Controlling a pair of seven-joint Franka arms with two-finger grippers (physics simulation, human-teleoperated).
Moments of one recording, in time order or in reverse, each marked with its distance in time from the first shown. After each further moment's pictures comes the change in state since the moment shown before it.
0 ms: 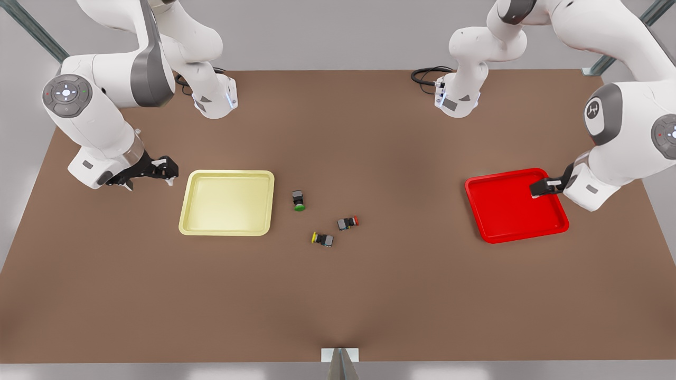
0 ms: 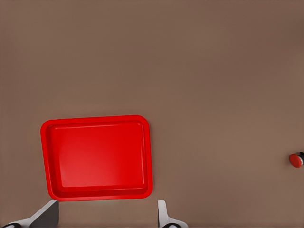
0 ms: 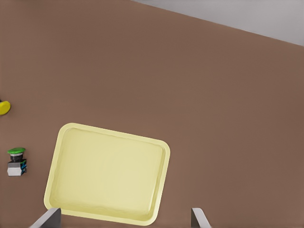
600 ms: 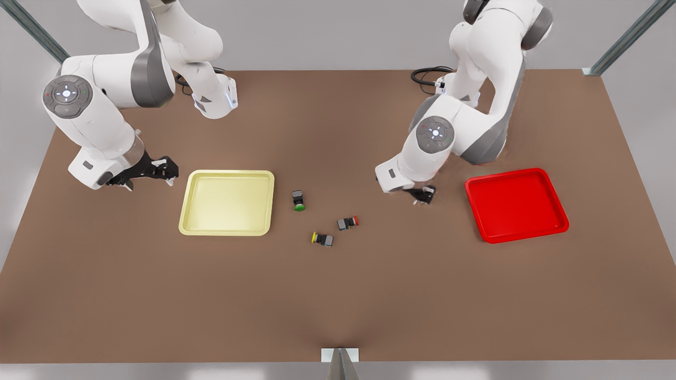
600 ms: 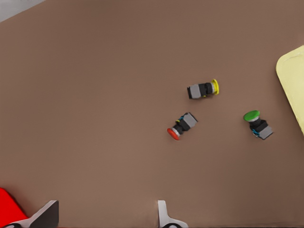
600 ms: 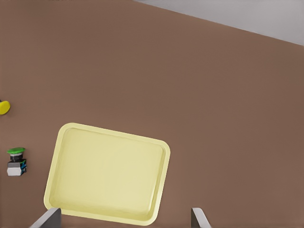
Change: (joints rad) left arm -0.385 0.179 -0.229 -0.001 0.017 0.305 -0.020; right arm 0.000 0.002 0.000 0.000 0.000 0.000 0.000
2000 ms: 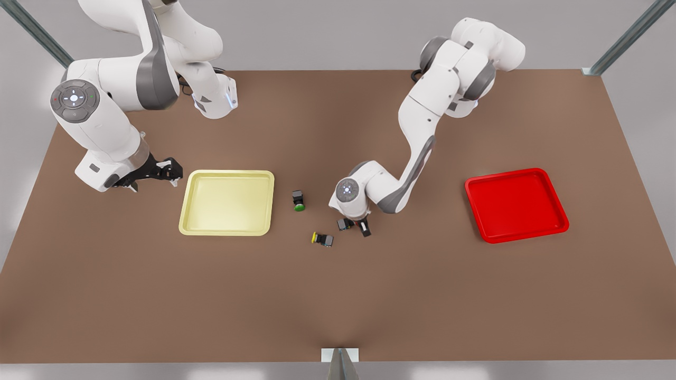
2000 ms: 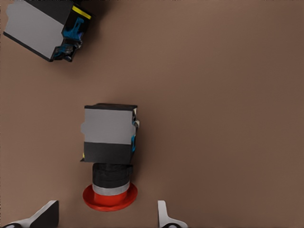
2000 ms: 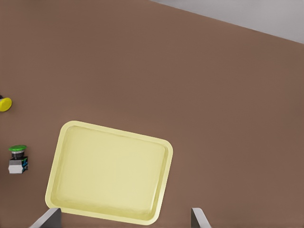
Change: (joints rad) left arm -0.237 0.473 0.106 -0.054 0.187 0.348 0.517; right arm 0.007 0.009 0.005 -0.003 0.000 0.000 0.000
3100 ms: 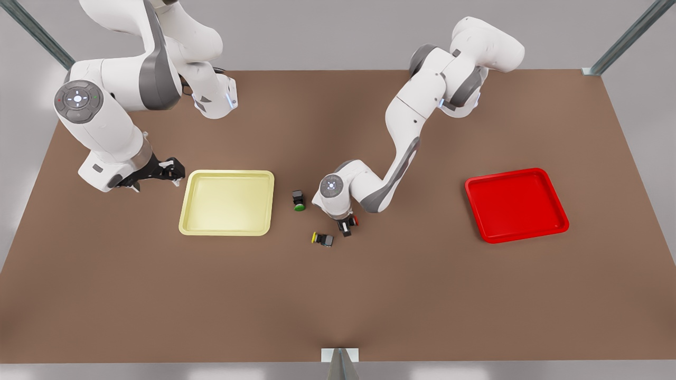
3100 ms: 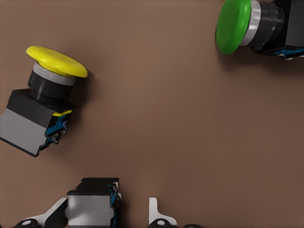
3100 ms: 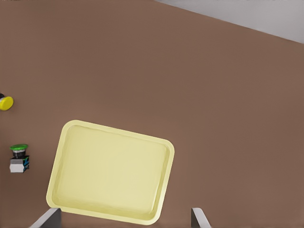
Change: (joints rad) left arm -0.075 0.096 0.015 0.175 -0.039 0.004 0.035; right arm 0.007 0.002 0.000 -0.002 0.000 -0.001 0.001
